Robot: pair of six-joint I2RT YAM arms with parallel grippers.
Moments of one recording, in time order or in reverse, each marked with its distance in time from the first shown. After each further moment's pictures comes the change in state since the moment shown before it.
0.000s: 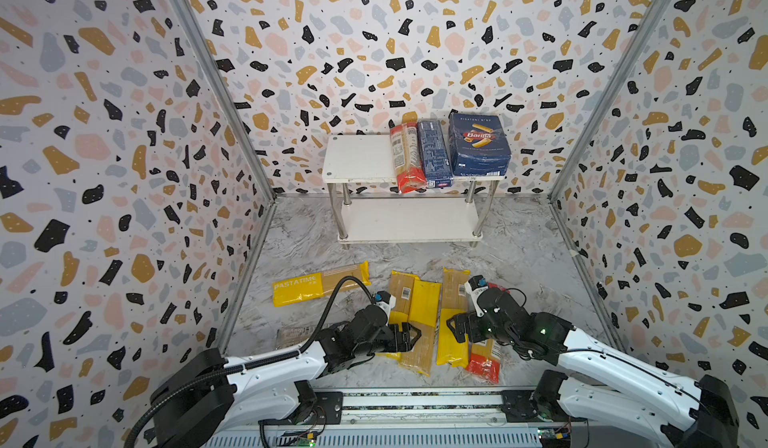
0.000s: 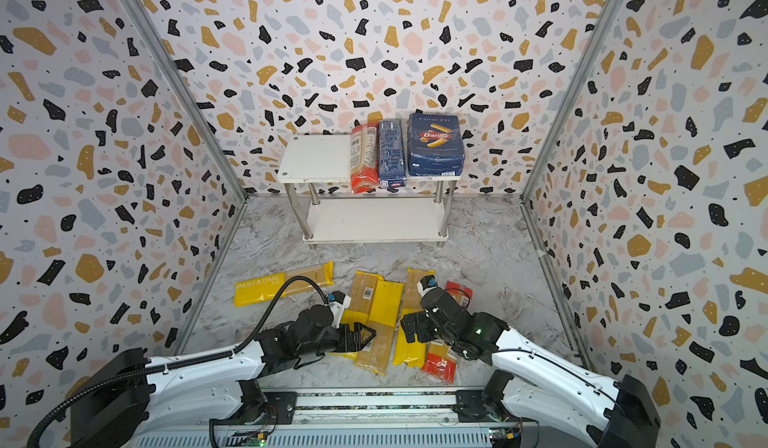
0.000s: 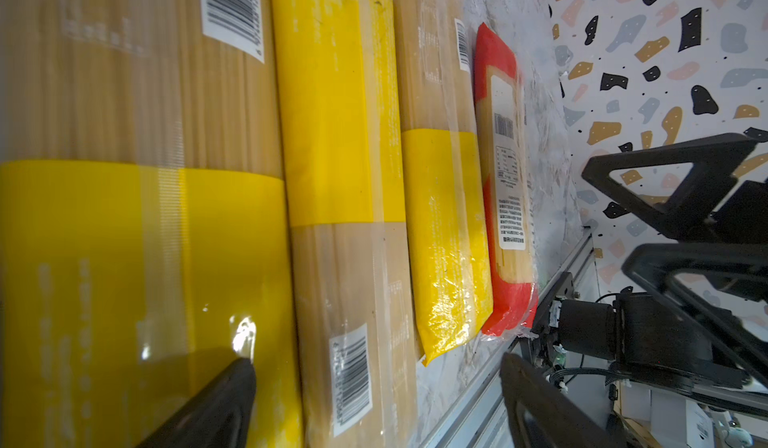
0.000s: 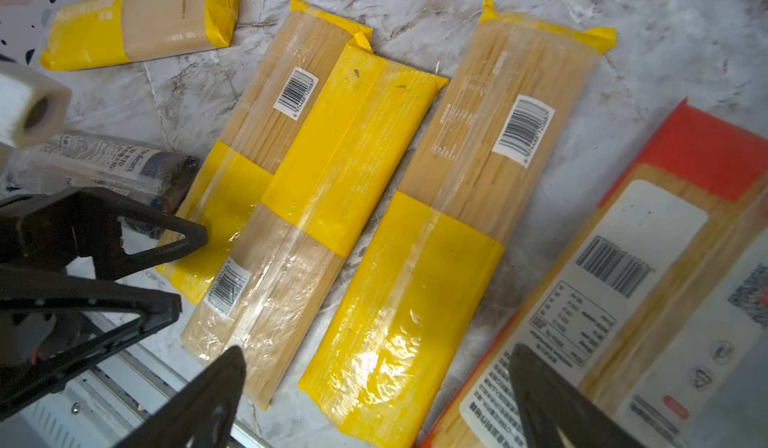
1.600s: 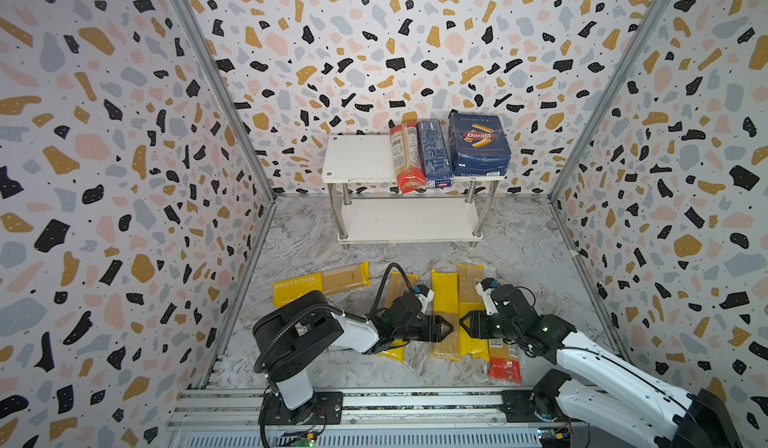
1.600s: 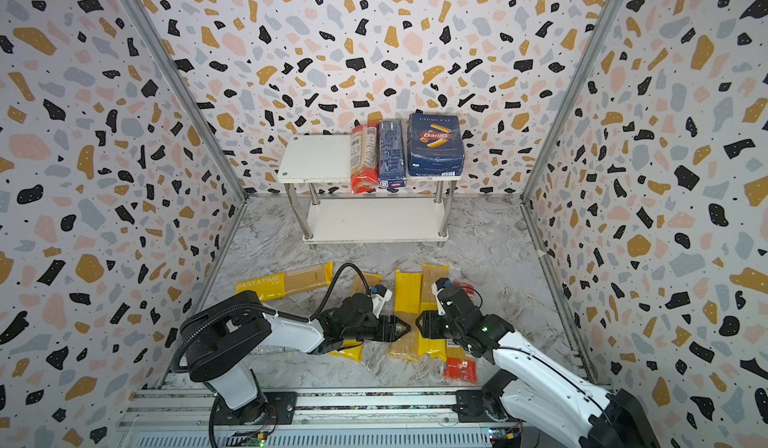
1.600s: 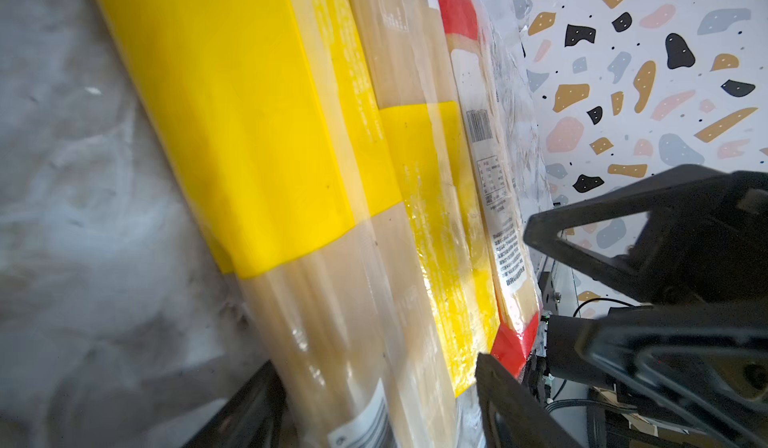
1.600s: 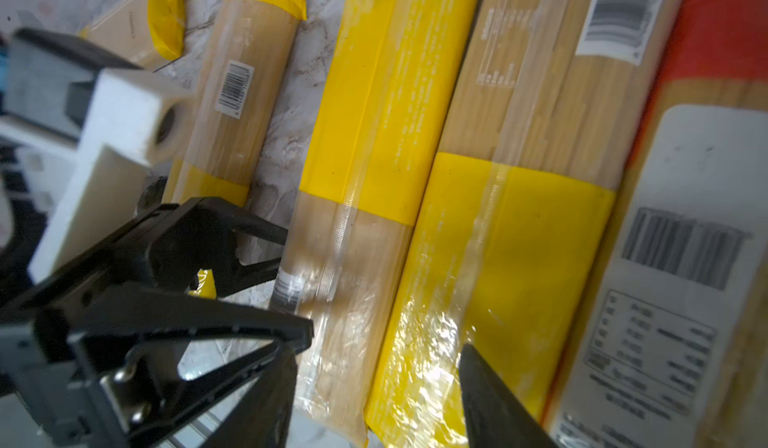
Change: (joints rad) left arm -0.021 0.629 0.220 0.460 0.159 0.042; right arm -0.232 0.045 -0.115 0.104 -0.226 -0.007
